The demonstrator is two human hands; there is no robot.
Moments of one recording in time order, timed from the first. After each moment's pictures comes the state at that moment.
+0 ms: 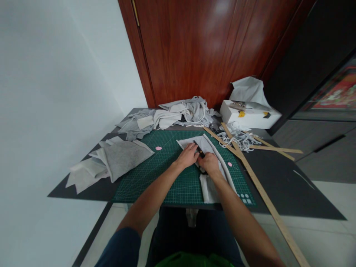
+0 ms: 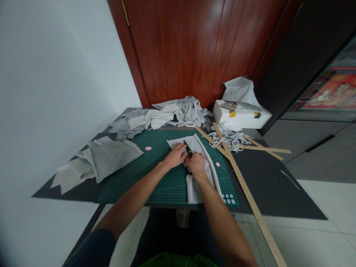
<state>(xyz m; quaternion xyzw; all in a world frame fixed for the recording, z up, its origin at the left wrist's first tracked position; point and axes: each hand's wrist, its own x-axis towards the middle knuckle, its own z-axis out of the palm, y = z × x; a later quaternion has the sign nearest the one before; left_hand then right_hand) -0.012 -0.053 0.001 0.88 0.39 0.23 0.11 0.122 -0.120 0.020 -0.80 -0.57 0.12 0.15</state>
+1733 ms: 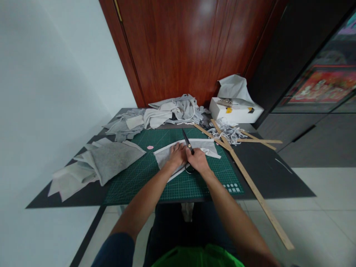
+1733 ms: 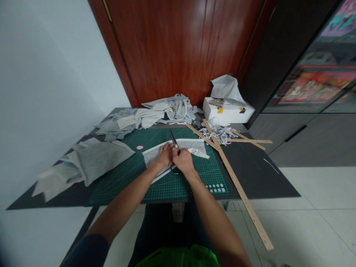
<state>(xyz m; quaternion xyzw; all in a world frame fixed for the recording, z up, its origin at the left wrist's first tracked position) -0.018 -0.071 0.005 0.87 0.49 0.03 0.08 0.102 -0.141 0.048 -0.75 -0.57 0.17 0.27</state>
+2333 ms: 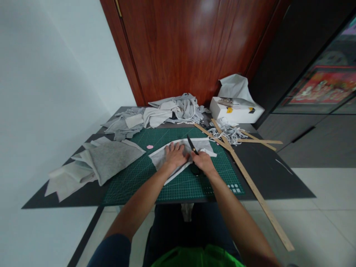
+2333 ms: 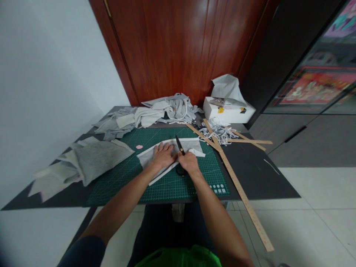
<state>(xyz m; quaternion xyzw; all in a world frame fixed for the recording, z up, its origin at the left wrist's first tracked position) -0.024 -0.077 0.015 0.83 0.55 0.05 0.08 0.122 -0.143 0.046 -0.79 -0.53 0.25 0.20</state>
